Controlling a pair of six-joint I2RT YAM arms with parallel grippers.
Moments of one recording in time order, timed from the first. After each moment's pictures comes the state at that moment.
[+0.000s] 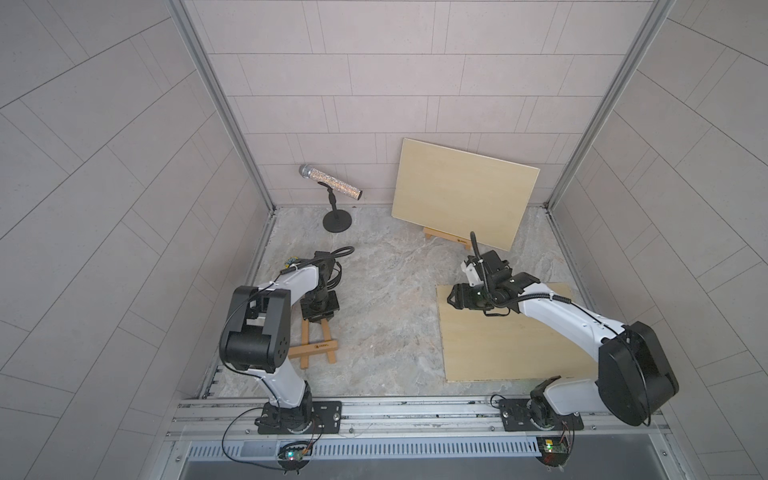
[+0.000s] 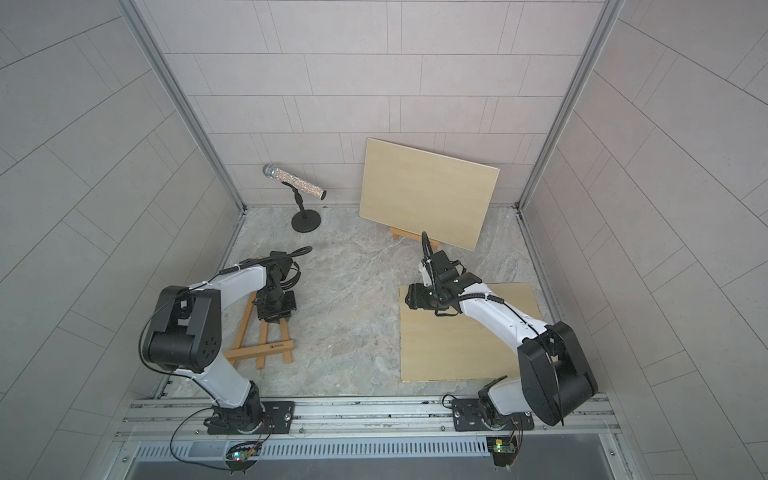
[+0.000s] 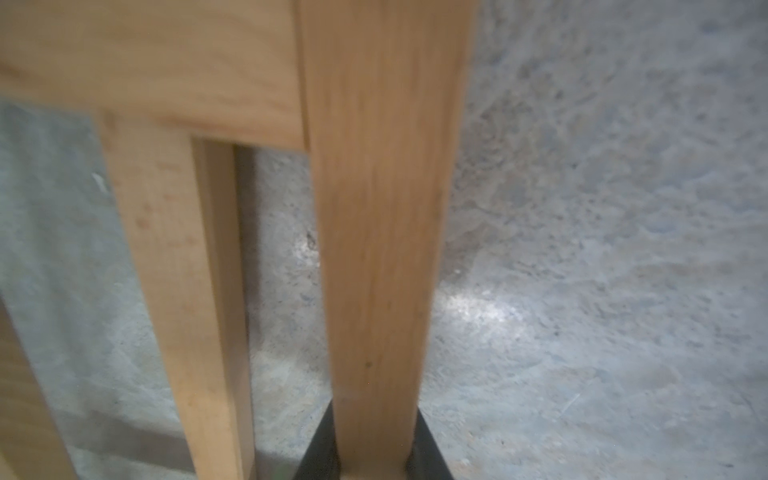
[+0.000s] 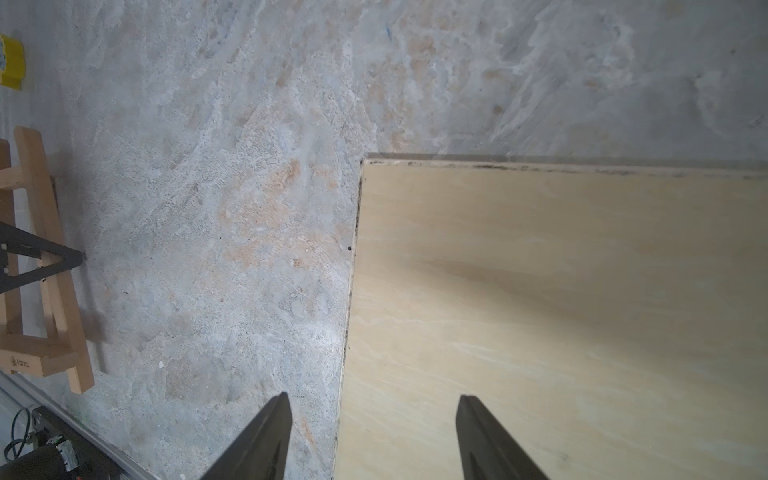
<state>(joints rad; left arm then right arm) -0.10 1.68 0.97 -0.94 -0.05 -0.45 0.42 1.38 0.87 -0.54 -0.22 0.47</state>
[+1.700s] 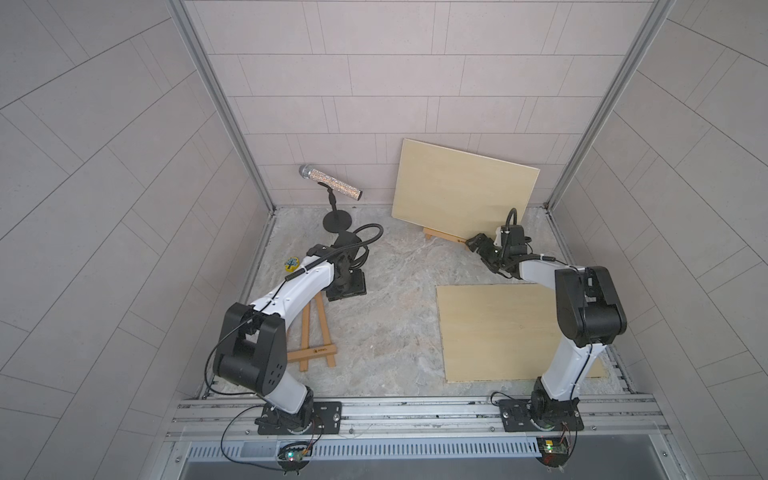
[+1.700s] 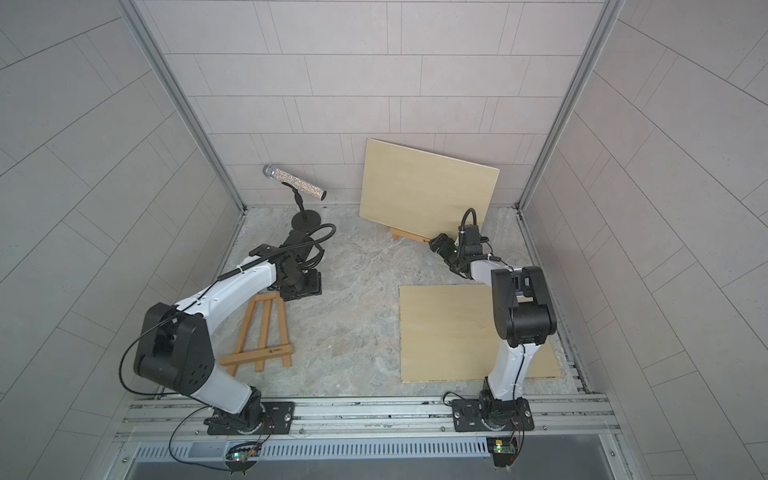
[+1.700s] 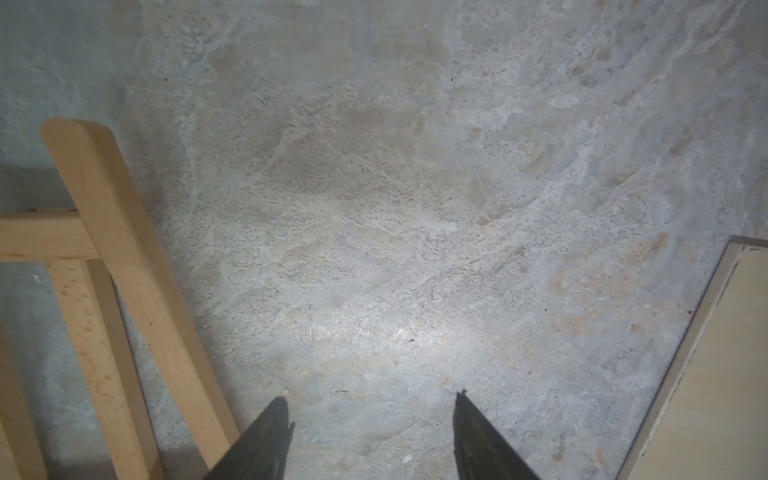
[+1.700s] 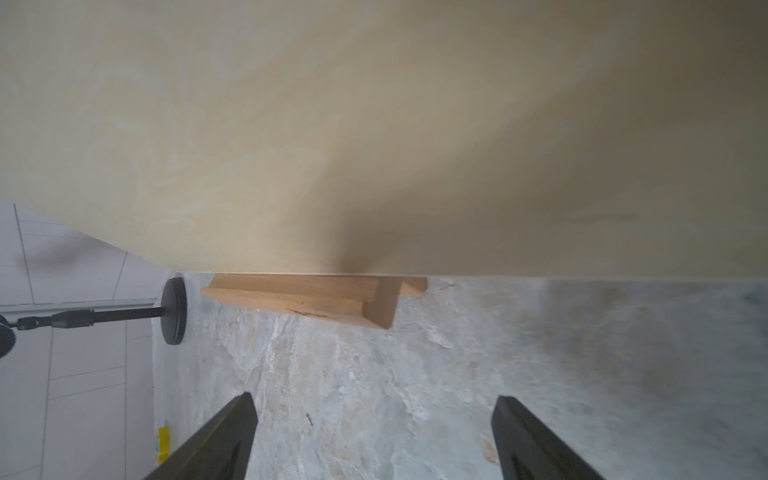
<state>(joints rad) -0.33 1.57 1.18 -0.94 0.02 -0.51 0.05 1.85 1.05 0.13 -0.30 0.85</state>
